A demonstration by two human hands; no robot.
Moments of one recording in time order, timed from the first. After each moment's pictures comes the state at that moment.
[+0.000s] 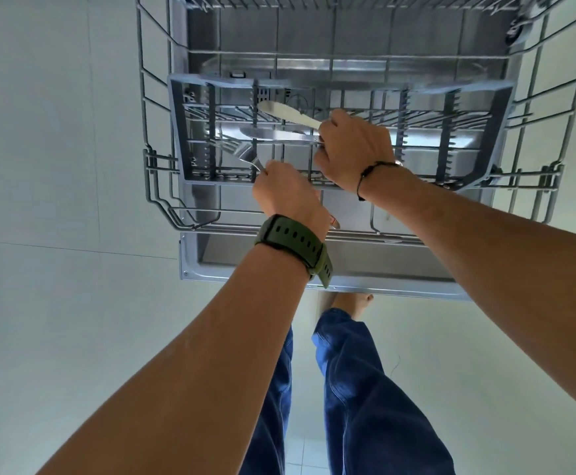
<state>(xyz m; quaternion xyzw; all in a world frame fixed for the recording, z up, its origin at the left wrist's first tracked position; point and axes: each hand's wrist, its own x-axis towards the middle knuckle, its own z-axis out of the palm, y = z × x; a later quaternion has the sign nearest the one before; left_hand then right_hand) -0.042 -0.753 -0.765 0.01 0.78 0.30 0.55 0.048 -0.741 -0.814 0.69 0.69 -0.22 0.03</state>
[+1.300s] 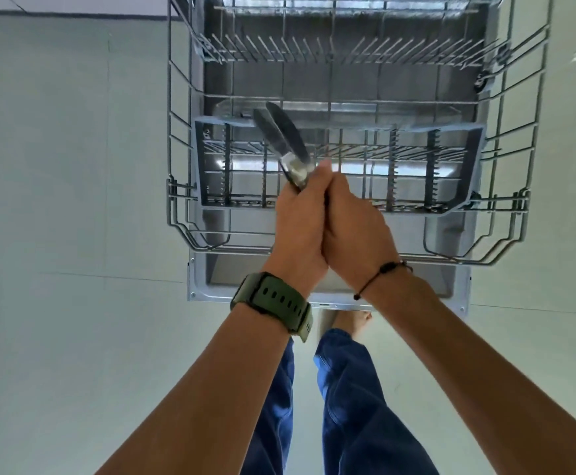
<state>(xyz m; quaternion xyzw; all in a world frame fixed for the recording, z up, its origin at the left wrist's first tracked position) -0.053 -0.763 -0.707 0.12 0.61 0.26 0.74 0.002 -0.797 -0.712 0.74 0.54 -0.37 -0.13</state>
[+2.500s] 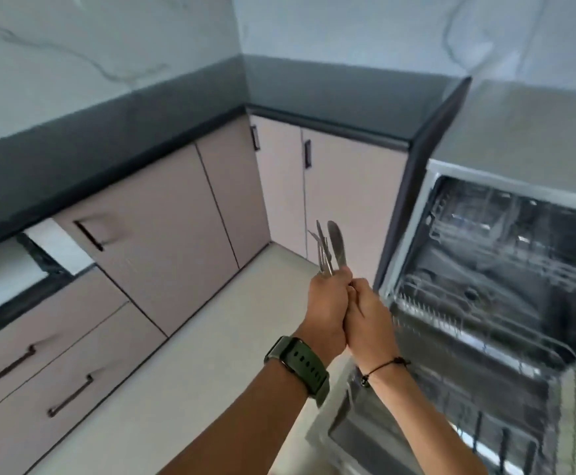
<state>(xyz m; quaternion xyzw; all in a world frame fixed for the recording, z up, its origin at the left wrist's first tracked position) -0.290 -0.803 -0.275 0.19 0.58 0.51 0.61 -0.232 -0.815 -0.294 0.58 0.61 -0.39 -0.36</state>
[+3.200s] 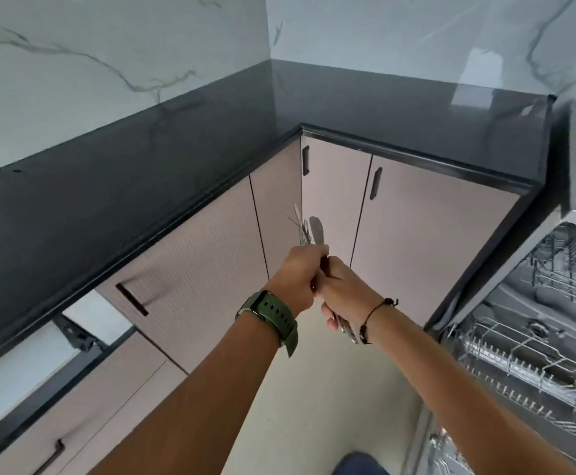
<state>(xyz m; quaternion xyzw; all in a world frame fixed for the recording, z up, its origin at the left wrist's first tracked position) -0.596 -0.633 -0.248 0.21 0.63 0.44 0.60 -0.518 -0.650 -0.255 0.54 0.57 -0.58 -0.21</state>
